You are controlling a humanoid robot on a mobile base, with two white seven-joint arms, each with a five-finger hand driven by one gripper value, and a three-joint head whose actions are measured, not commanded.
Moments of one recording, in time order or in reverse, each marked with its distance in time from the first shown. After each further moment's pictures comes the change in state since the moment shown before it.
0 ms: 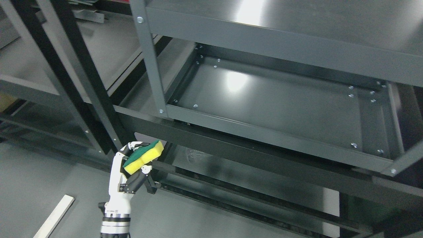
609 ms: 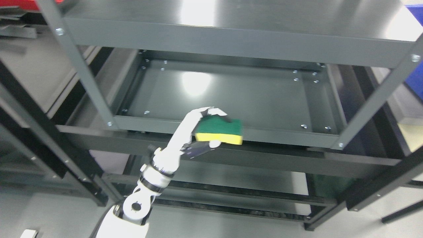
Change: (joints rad) left arm -0.412 0.000 -0.217 0.068 -0.380 -0.037 -0.184; right arm 0.000 0.000 0.000 0.000 0.000 0.000 0.000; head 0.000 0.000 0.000
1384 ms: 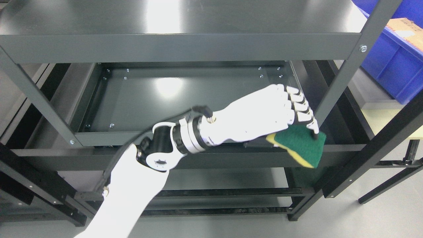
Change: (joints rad) left arm -0.403 0.000 -0.138 -0.030 -0.330 -0.293 -0.084; right arm 0.000 0.000 0.000 0.000 0.000 0.000 0.000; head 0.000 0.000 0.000
